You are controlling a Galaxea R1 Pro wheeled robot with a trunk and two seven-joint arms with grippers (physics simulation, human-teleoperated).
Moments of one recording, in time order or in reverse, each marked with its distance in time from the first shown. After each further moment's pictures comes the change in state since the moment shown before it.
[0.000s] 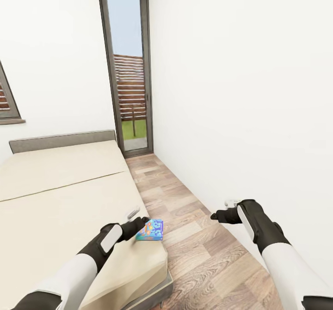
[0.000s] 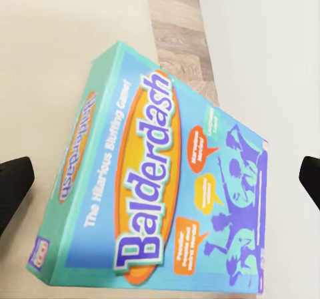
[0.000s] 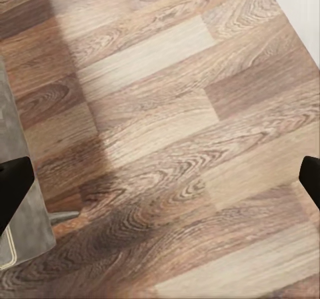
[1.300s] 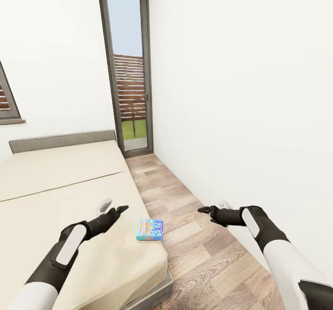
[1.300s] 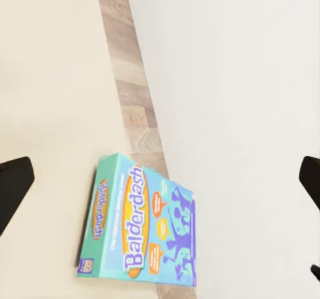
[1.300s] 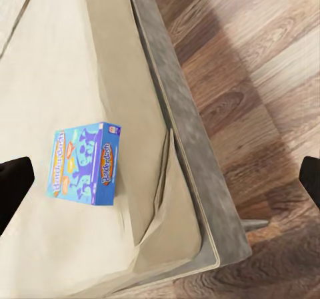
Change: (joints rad) left arm 0.220 0.179 0.144 -0.534 0.139 0.229 -0.064; right arm -0.052 -0.006 -0.136 0.233 -0.274 -0.054 0.319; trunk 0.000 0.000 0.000
